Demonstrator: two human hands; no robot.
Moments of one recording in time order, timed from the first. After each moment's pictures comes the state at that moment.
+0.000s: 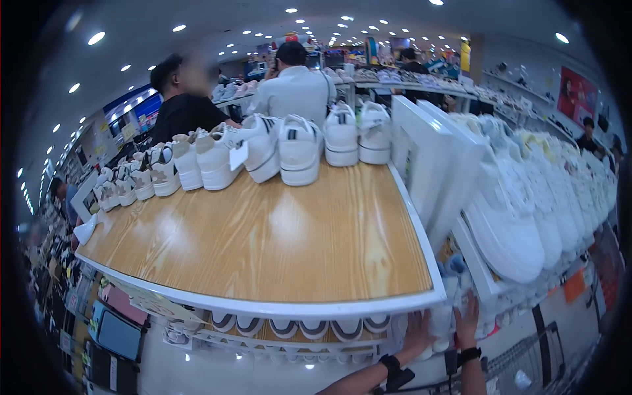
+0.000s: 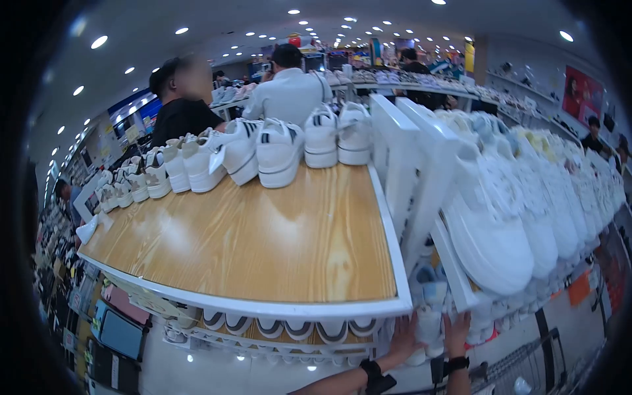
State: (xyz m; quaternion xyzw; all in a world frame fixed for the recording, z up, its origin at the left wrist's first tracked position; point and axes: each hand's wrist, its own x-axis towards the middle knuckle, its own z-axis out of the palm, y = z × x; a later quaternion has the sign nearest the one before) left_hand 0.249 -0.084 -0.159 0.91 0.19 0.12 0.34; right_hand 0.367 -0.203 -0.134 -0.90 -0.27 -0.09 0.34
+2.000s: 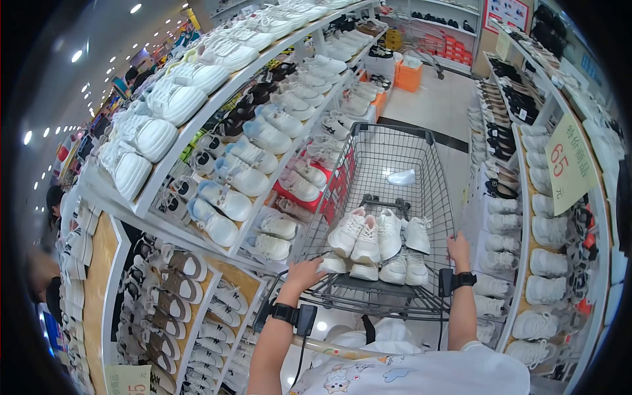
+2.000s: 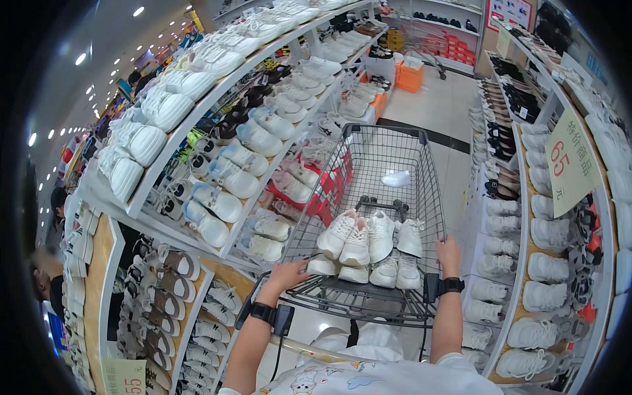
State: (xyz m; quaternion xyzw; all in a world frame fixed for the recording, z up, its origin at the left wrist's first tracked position) left_hand 0.204 -0.346 -0.123 0.95 -0.15 -0.26 0.09; right_hand 0.154 -0.789 -0.206 -0.84 0.36 -0.06 0.41
